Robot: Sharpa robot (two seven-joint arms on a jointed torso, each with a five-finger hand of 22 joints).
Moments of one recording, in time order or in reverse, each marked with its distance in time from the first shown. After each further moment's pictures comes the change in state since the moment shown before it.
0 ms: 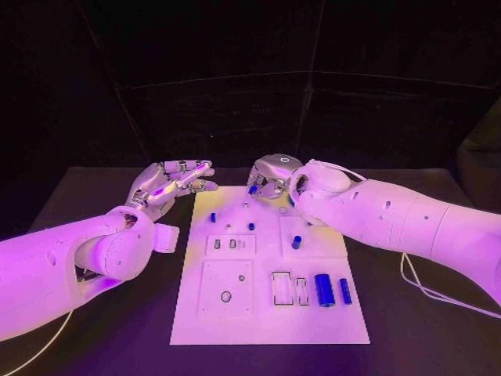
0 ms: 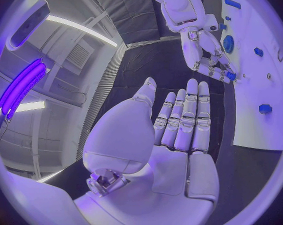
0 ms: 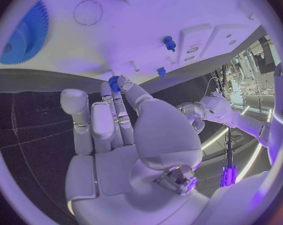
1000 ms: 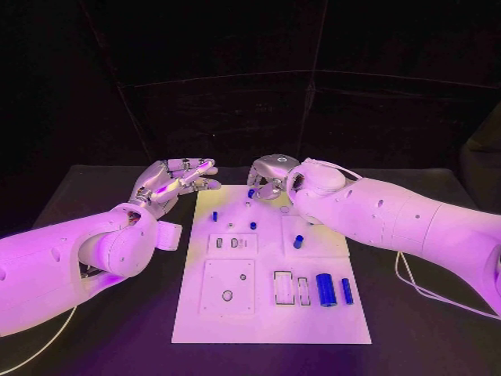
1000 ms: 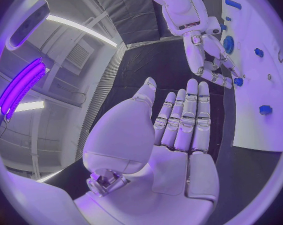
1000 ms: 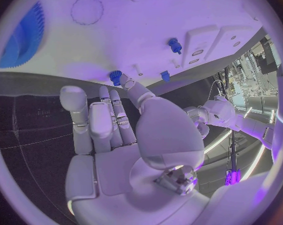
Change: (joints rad) left arm 0.003 0.004 0.000 -0.005 0.000 0.005 -0.009; left_hand 0.000 0.000 0.000 0.000 0.000 0.000 0.000 0.000 0.000 0.000 0.000 0.000 0.000 0.000 0.000 0.000 0.000 0.000 0.000 0.000 -0.004 -0.001; right arm 0.001 0.044 0.000 -0.054 -0.014 0.032 -0.016; right_hand -0.040 -0.073 0.036 0.030 -0.015 -0.115 0.036 0.000 -0.003 -0.150 0.035 0.000 -0.002 -0.004 0.029 0.005 -0.019 0.000 -0.026 0.026 -0.011 -0.042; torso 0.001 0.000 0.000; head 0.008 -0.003
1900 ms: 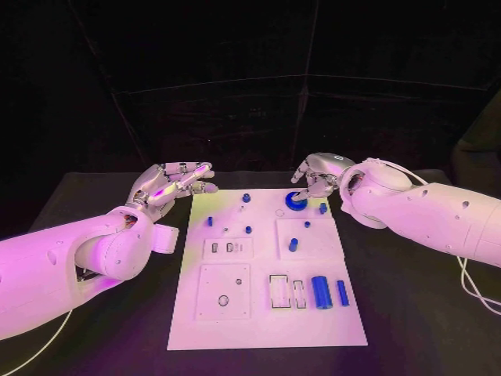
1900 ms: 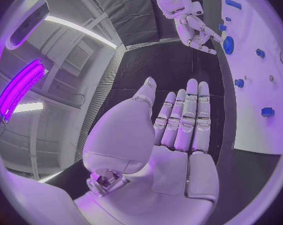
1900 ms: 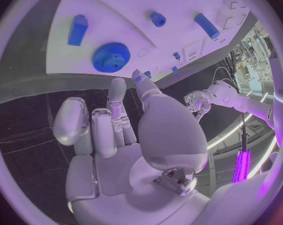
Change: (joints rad) left arm 0.001 -0.015 0.000 -0.003 0.000 0.005 -0.006; left_hand 0.000 0.000 0.000 -0.005 -0.005 0.000 0.000 0.000 0.000 0.000 0.000 -0.004 0.000 0.000 0.000 -0.004 0.001 0.000 0.000 0.000 0.000 -0.002; right arm 0.019 -0.321 0.006 0.242 0.146 -0.008 -0.070; right_hand 0.001 -0.085 -0.203 0.180 0.055 -0.031 -0.049 0.003 0.005 0.295 -0.074 0.728 0.638 0.002 -0.052 0.163 0.281 -0.047 0.145 -0.053 0.170 0.278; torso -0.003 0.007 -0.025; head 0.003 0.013
